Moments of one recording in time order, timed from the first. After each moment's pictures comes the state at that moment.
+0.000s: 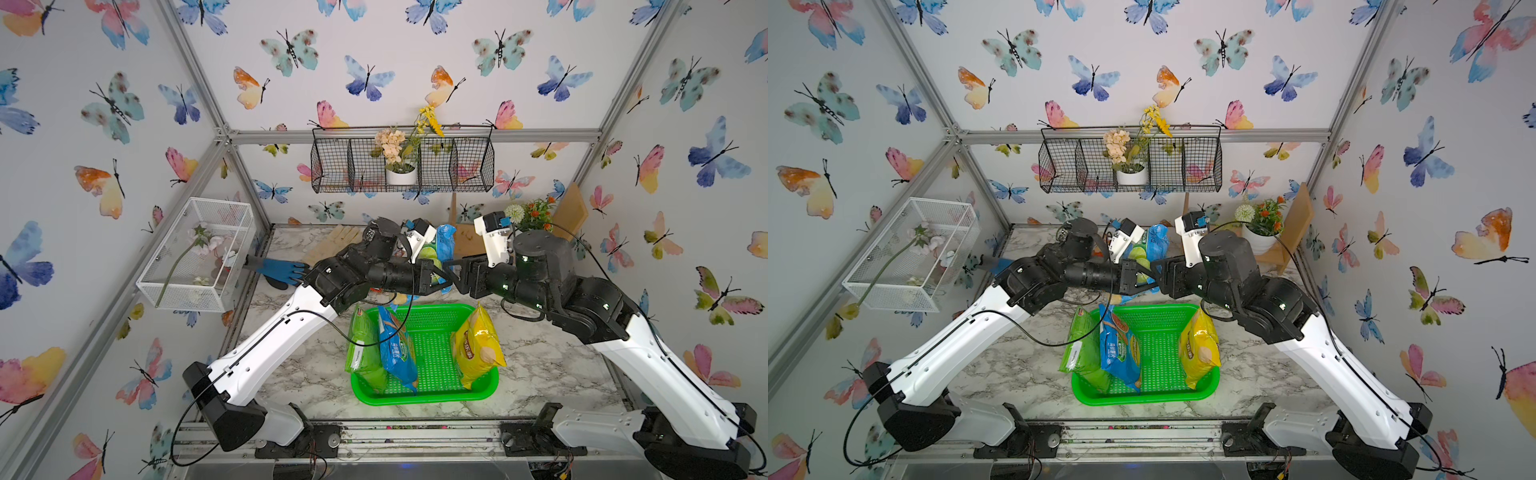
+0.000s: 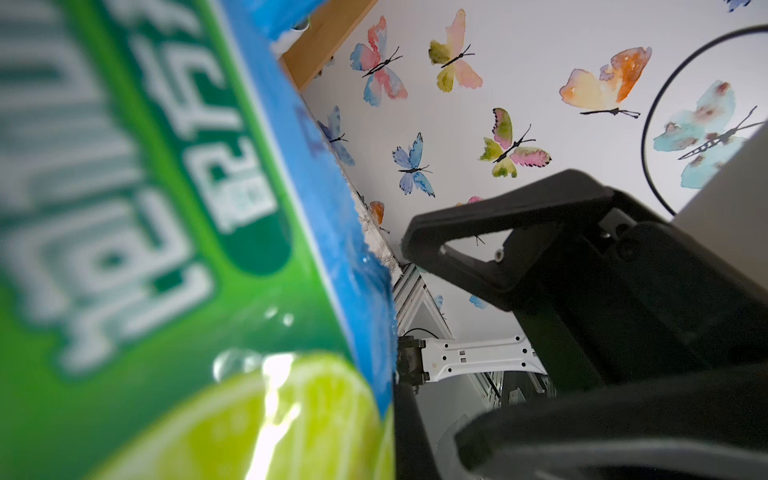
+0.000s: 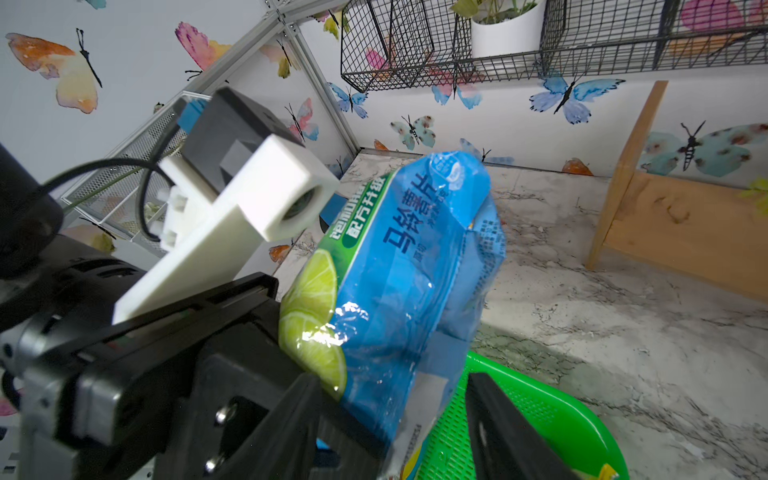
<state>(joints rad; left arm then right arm) -0.81 1.41 1.61 -0.64 0.58 -0.67 0.87 1.19 1.59 -0.82 0.08 0.45</state>
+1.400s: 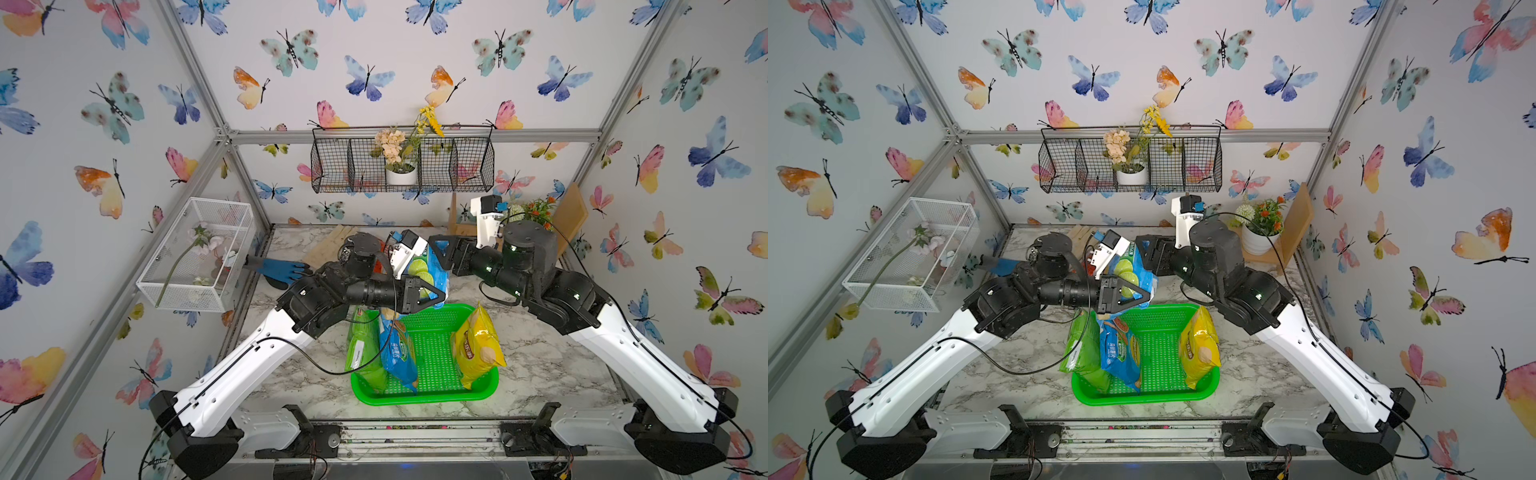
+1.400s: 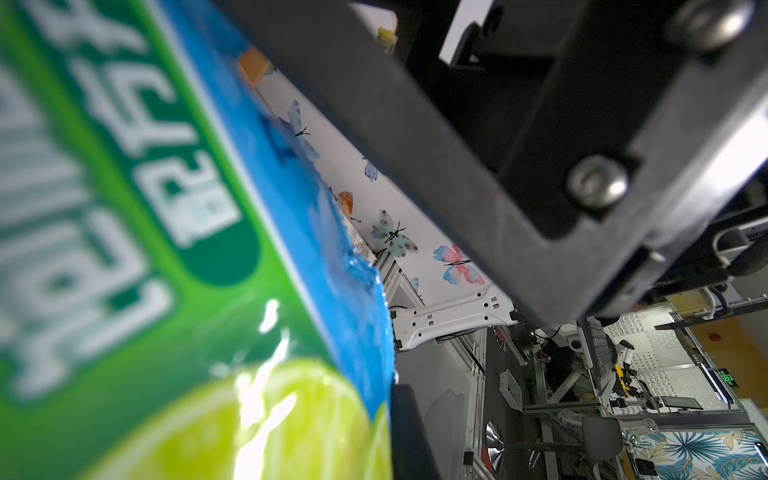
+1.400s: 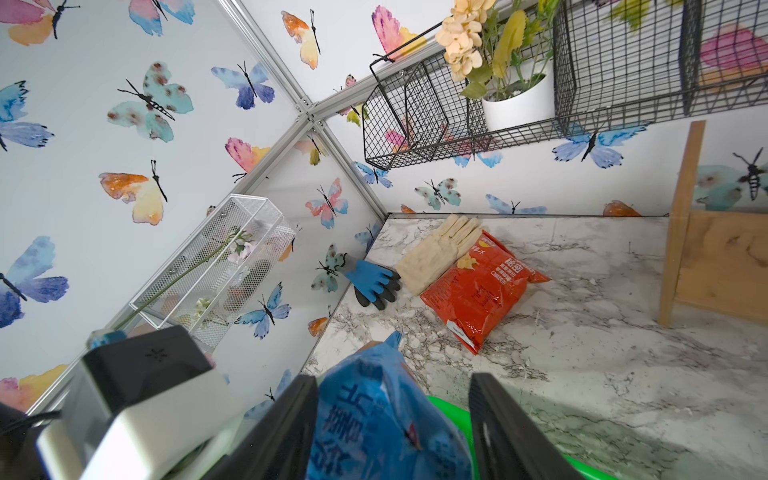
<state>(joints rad) -0.83 1.24 1.47 -0.60 0.63 -0.67 0.86 1.26 1.57 -0.54 0.11 0.56</state>
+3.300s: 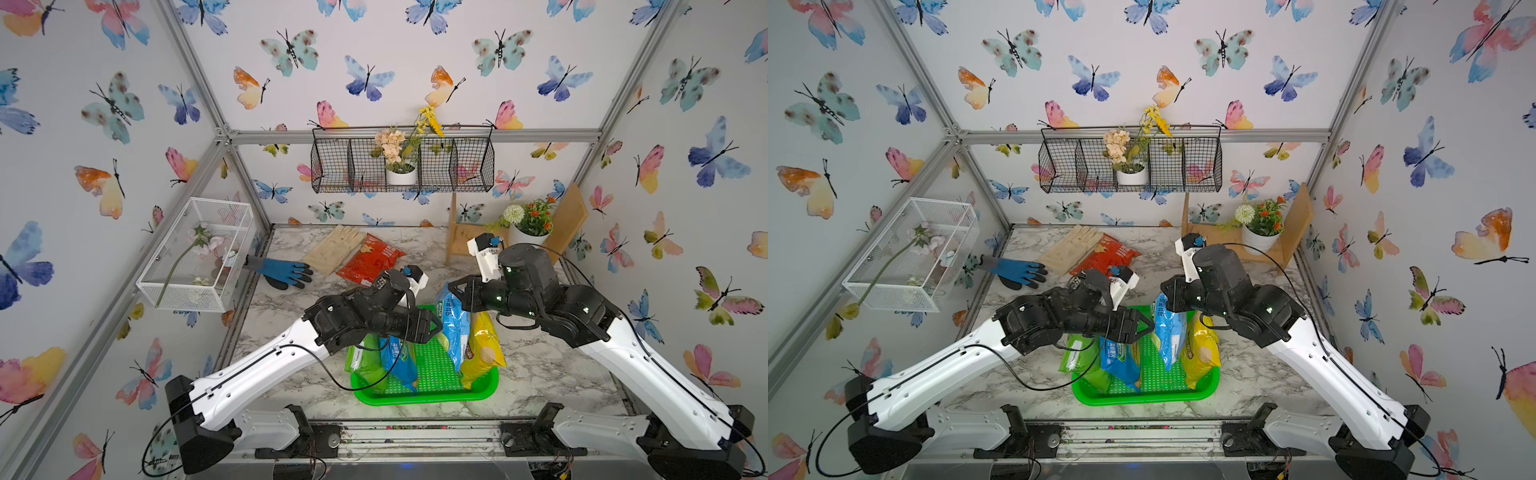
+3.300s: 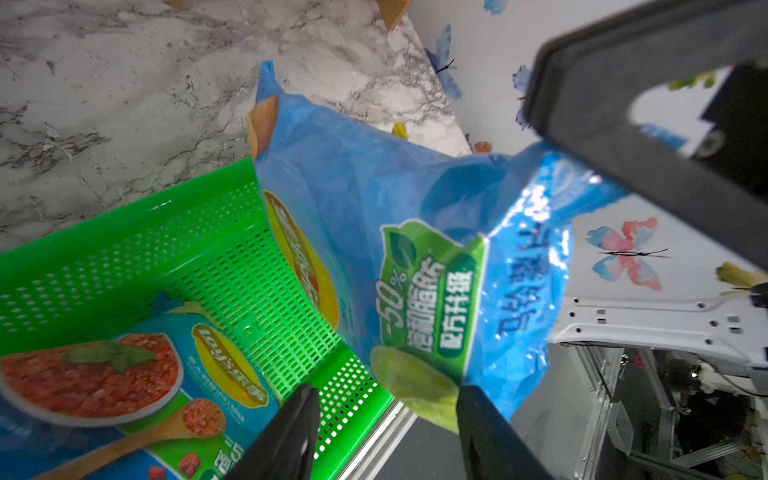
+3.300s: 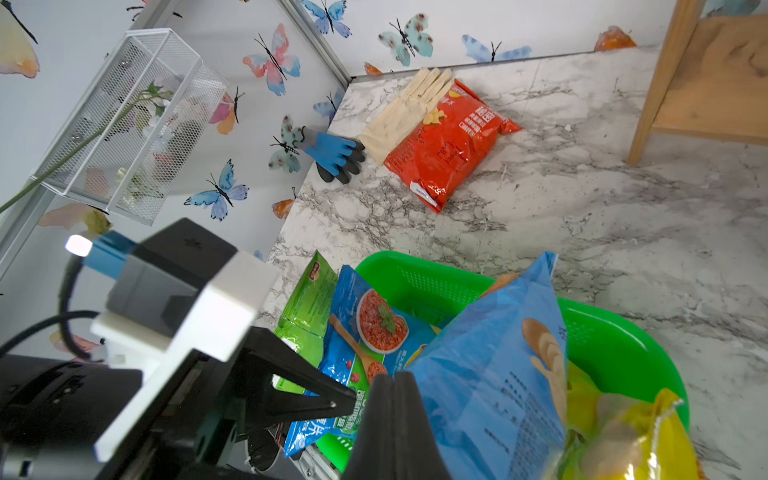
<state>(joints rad) -0.99 1.27 1.32 -0.76 0.21 -0.63 0.83 1.15 1.41 -0.85 -0.07 0.58</state>
